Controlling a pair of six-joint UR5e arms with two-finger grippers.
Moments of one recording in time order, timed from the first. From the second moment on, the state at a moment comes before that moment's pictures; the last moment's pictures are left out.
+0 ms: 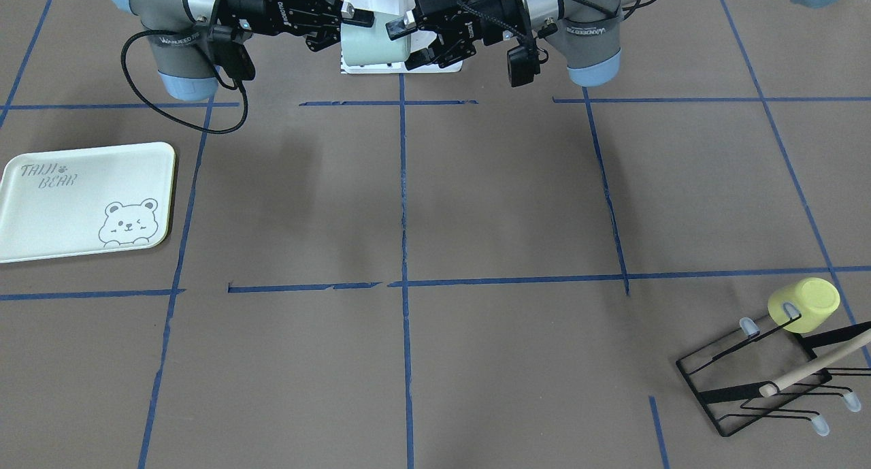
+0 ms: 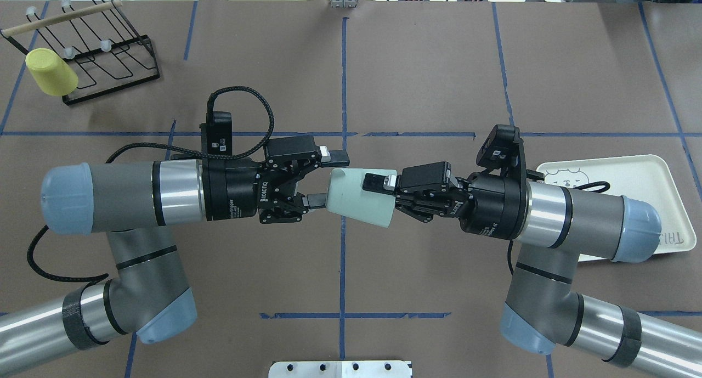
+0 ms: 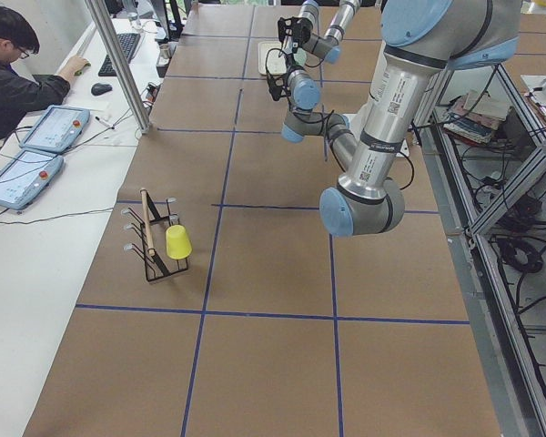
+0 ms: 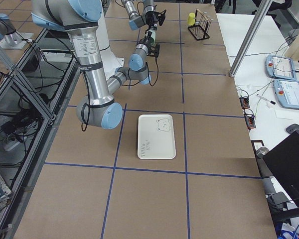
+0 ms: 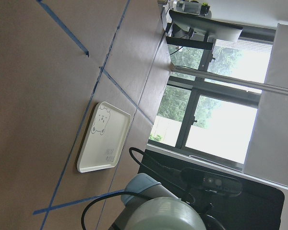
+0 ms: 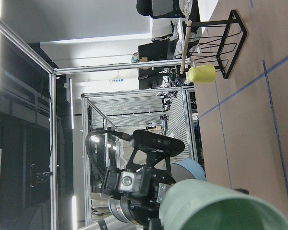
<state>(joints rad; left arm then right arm) -0.49 -2.04 -1.75 -3.00 -1.79 -2.10 0.45 -1.24 1.76 0.22 1.69 1.95</state>
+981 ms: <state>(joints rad) -0.71 -2.05 -1.58 -2.64 -1.85 -1.88 0.59 -1.24 1.76 -0.18 1.86 1.92</state>
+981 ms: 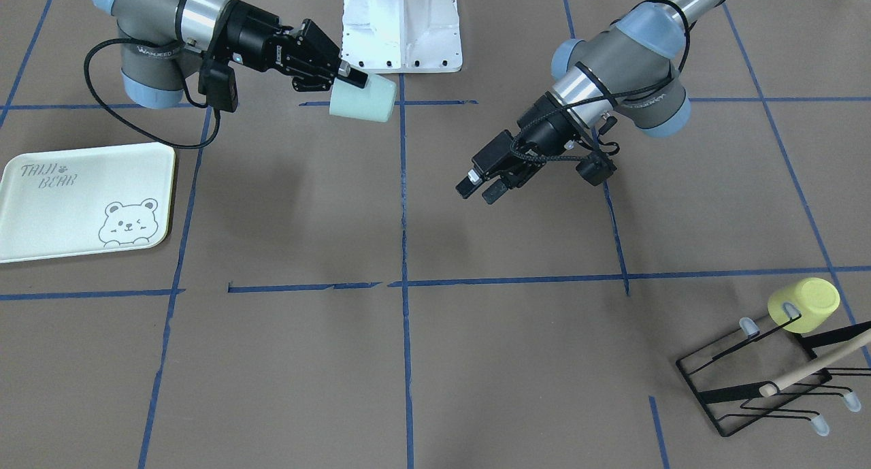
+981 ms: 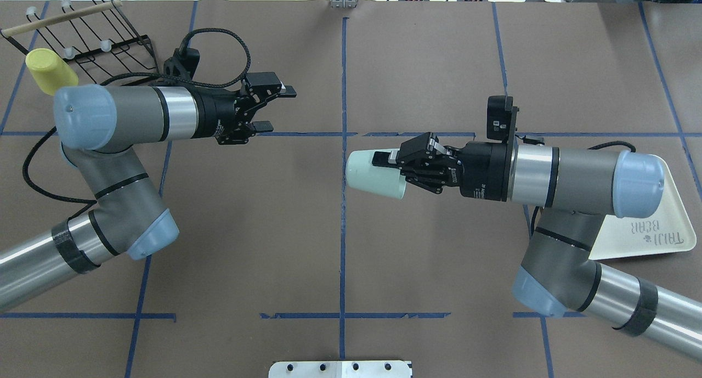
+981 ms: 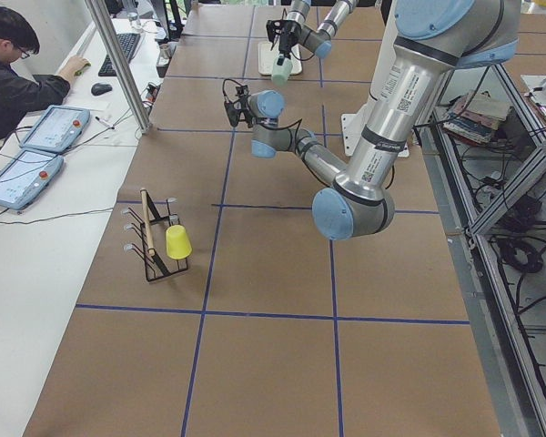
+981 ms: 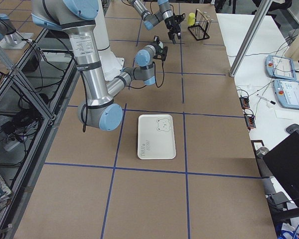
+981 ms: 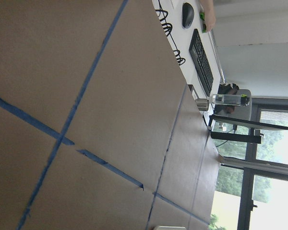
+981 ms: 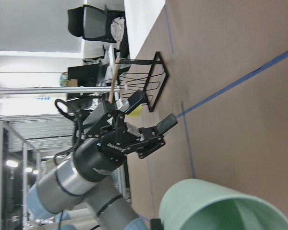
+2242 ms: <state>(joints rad) -1.20 -1.82 -1.89 -1.43 -2.18 -0.30 1.03 -1.29 2.05 -1.74 2.26 0.72</state>
